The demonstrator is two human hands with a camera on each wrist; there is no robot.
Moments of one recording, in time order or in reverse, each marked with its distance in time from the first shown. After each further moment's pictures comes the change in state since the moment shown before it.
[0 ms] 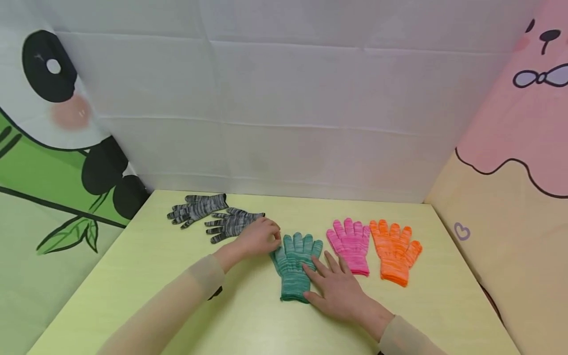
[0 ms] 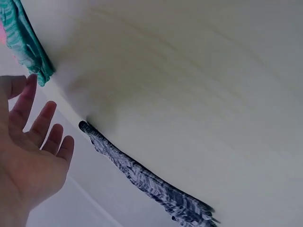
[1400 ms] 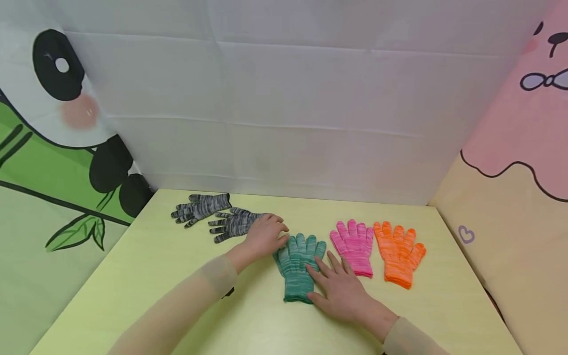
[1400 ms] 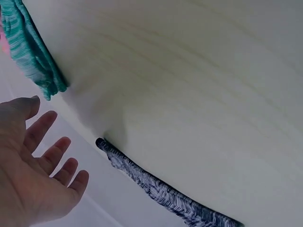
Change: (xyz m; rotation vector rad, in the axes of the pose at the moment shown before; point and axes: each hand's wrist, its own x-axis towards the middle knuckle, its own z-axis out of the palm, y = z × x) left_hand 0.003 0.013 0.001 0.114 0.075 -0.073; right_hand -0.001 -0.003 -0.002 0.014 0.006 -0.007
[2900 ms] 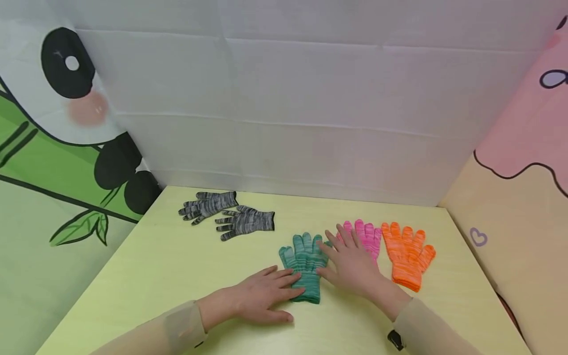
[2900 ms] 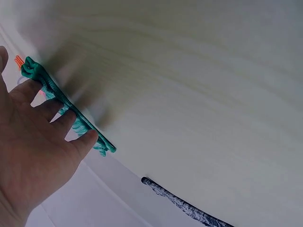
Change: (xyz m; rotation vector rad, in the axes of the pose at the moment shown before) left_hand -0.115 0.032 -0.007 -0.008 -0.311 0.513; right_hand 0.031 0.025 -0.038 -0.133 0.145 -0.031
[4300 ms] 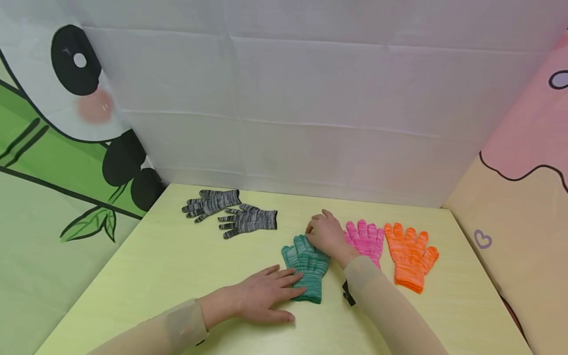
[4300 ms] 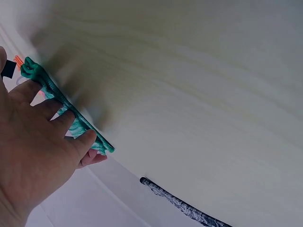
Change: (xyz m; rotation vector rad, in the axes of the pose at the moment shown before) left_hand -0.003 0.002 0.000 -0.043 -0.023 -0.012; right_hand 0.106 0.010 0.045 0.305 -0.023 0.207
